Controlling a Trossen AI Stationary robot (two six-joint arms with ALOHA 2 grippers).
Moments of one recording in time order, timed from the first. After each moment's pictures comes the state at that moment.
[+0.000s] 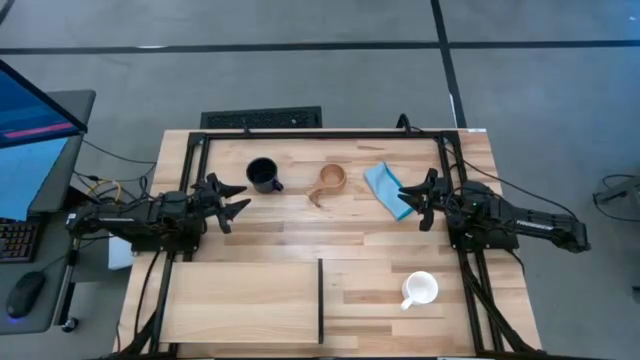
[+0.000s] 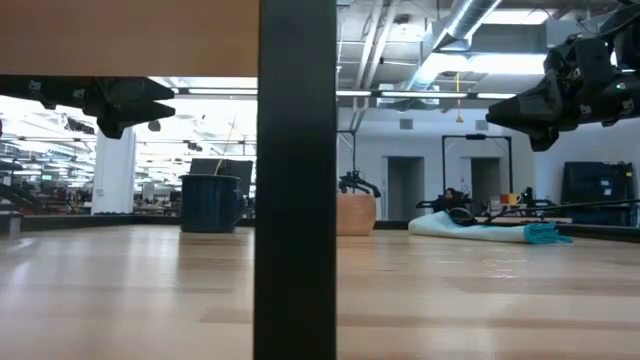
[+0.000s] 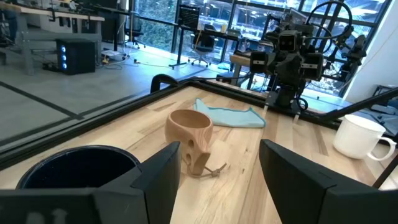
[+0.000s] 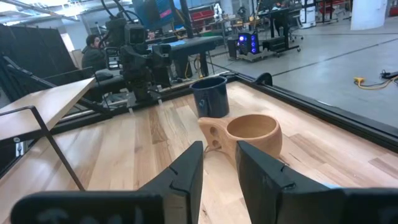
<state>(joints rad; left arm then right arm) 0.01 0.07 0.04 -0.01 -0.37 -0.22 -0.23 0.07 0.01 -0.01 0.00 0.16</state>
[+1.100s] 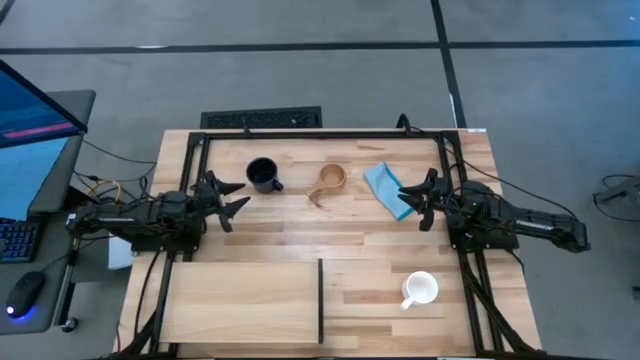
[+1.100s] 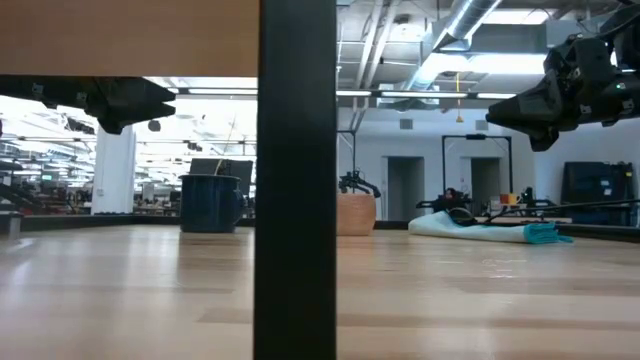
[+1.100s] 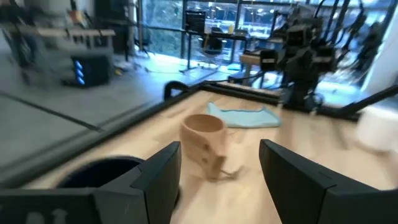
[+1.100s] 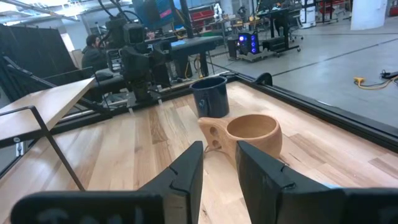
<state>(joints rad) 0.01 0.07 0.04 0.00 -0.42 -0.09 -0.23 0.07 0.01 -0.01 0.00 0.16</state>
